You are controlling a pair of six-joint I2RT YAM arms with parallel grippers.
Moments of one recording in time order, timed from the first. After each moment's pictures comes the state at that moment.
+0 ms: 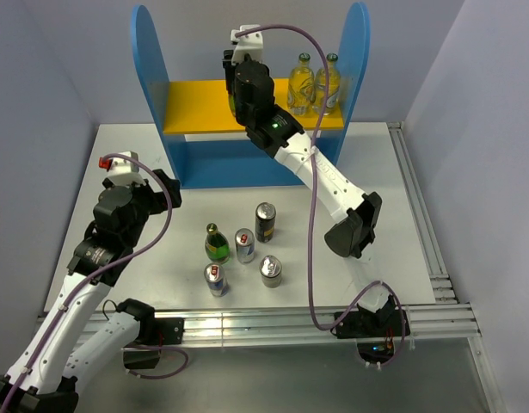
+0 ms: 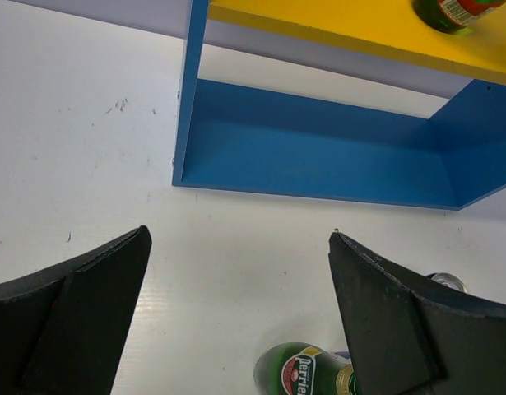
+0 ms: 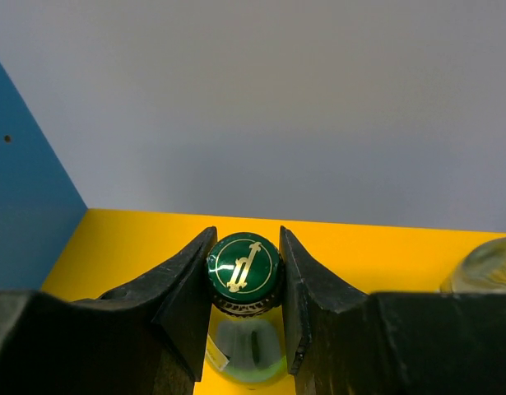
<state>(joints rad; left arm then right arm) -0.38 0.72 0.86 -0.34 -0.28 -0.35 0.76 2.14 2.45 -0.17 0.66 -0.06</state>
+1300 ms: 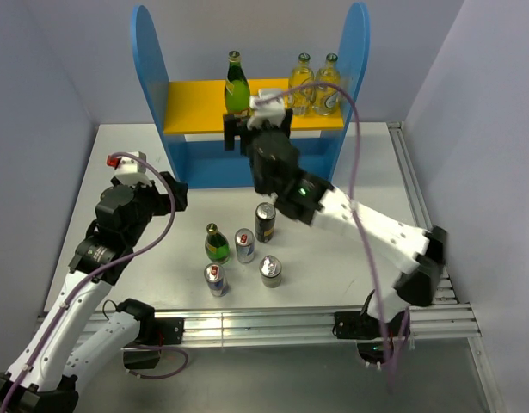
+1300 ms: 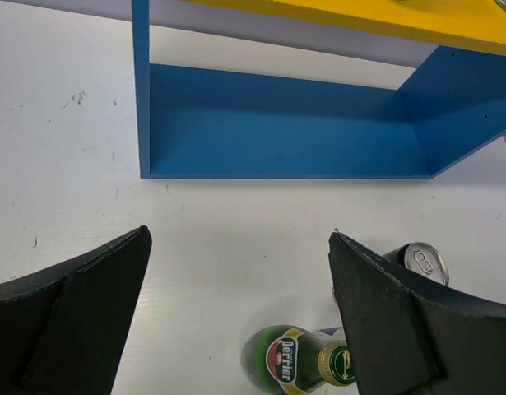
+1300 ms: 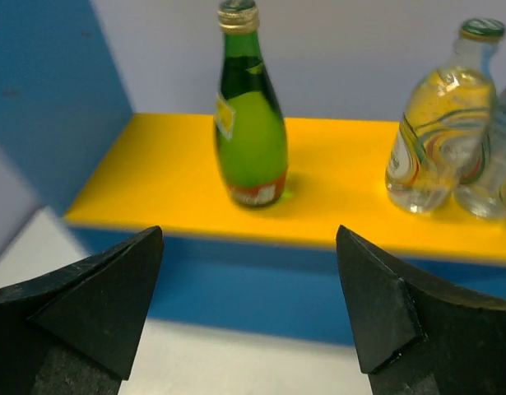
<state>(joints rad) -0.38 0.73 0.85 -0.34 -0.18 -0.34 0.95 1.62 1.65 0.07 0.81 -0.01</state>
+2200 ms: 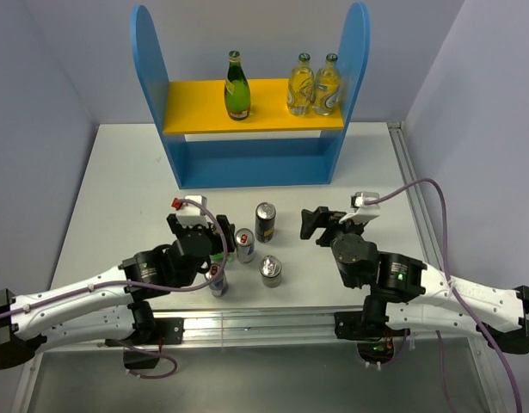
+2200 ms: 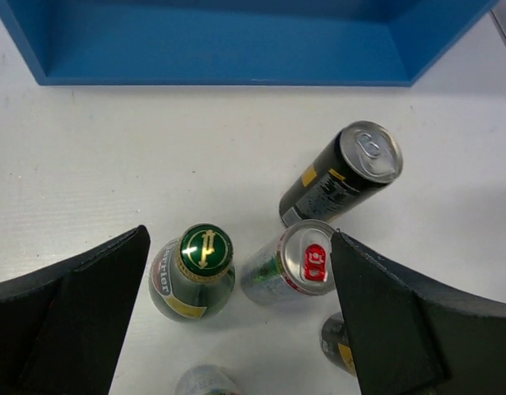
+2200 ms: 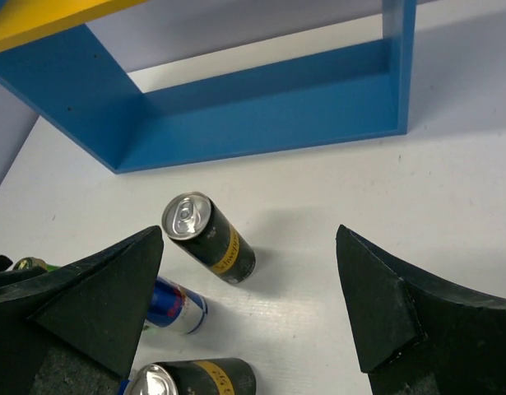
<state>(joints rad) -1.15 0.86 0.70 -0.30 -0.83 -0.64 1.23 0.70 0.76 -0.38 1.06 0.62</state>
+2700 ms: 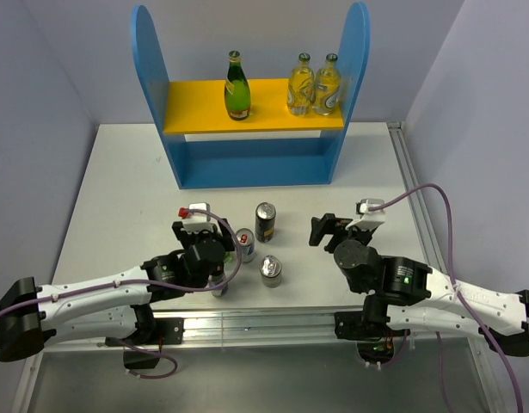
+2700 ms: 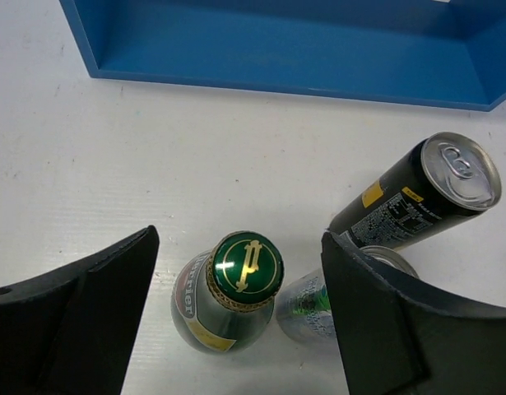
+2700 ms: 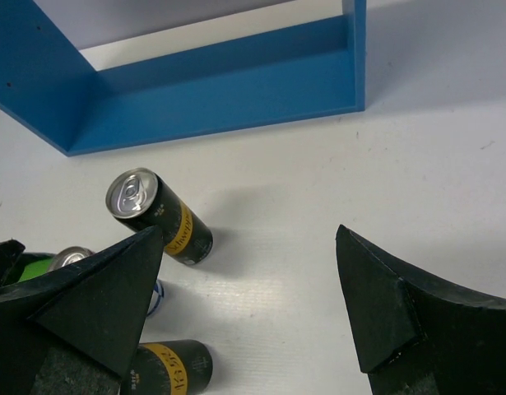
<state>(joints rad) -1.16 0.98 0.57 -0.11 -1.01 -0.68 1.23 0.63 0.71 -0.55 1.09 0.69</state>
